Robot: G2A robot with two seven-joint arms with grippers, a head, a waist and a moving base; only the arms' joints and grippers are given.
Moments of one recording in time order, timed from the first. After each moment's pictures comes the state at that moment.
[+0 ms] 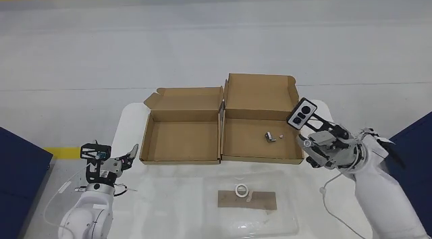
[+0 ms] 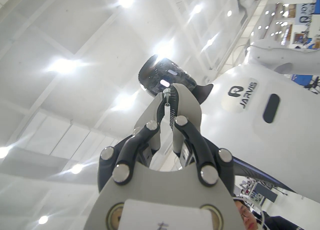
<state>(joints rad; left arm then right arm) 1.73 -1.15 -1.60 -1.80 1.33 0.00 0.00 -1.33 -0.97 1.45 -1.86 1.39 0.50 1.30</state>
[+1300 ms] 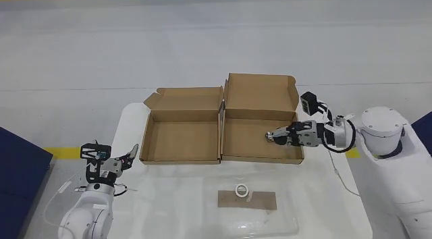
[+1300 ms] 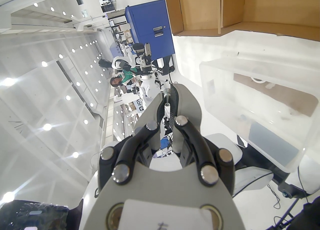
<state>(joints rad) 1.73 -1.15 -1.60 -1.80 1.33 0.00 0.00 -1.11 -0.86 1.38 -1.68 0.37 0.55 1.21</state>
